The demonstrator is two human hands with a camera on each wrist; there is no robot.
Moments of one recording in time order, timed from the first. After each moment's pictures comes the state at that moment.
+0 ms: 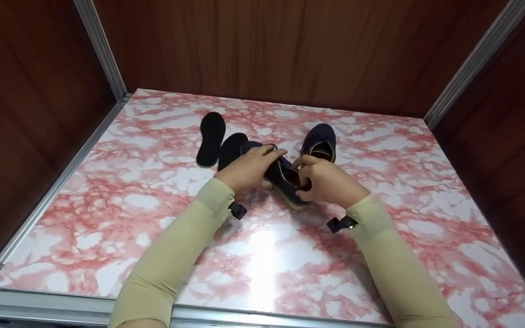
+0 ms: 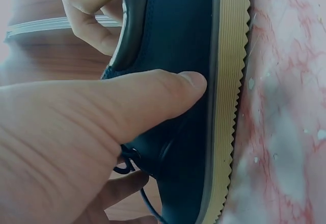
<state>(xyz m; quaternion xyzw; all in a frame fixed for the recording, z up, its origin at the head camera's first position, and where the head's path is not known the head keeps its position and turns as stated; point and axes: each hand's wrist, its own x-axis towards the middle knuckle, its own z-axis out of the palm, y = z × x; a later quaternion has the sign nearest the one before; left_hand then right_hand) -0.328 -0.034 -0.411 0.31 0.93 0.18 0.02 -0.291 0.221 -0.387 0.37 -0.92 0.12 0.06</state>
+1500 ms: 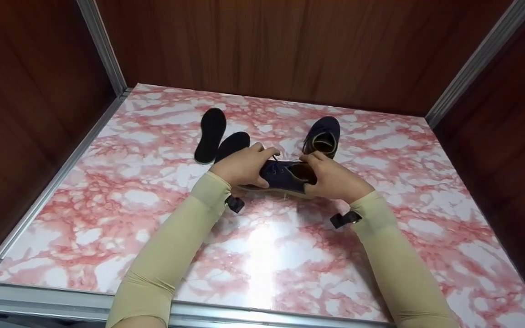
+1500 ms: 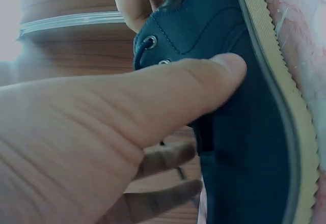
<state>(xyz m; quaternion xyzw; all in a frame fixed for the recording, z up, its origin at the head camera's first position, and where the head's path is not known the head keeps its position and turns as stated) -0.327 -0.045 -0.394 0.31 0.94 0.13 0.07 -0.304 0.232 -0.393 0.26 -0.95 0.14 -0.04</state>
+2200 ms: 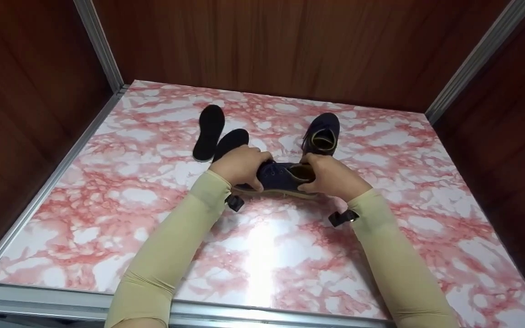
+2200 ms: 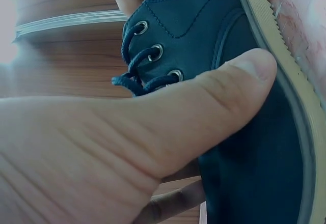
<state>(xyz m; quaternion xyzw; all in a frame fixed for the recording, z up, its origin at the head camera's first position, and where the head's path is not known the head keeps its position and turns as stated) -0.324 -0.045 -0.395 0.33 0.94 0.08 0.06 -0.307 0.229 -0.397 0.24 -0.96 0.15 -0.06</state>
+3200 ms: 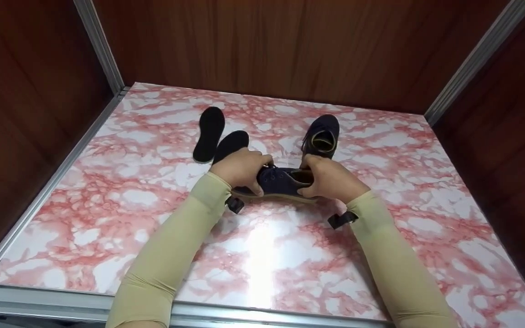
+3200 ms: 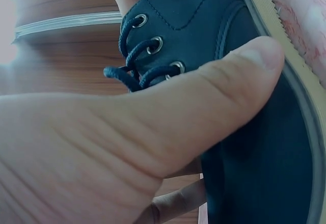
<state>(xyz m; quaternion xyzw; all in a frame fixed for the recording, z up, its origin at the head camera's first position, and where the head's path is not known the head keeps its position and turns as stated) -0.323 -0.046 -0.393 0.35 0.93 0.06 0.07 -0.307 0.230 -0.405 0.24 -0.96 0.14 -0.03</state>
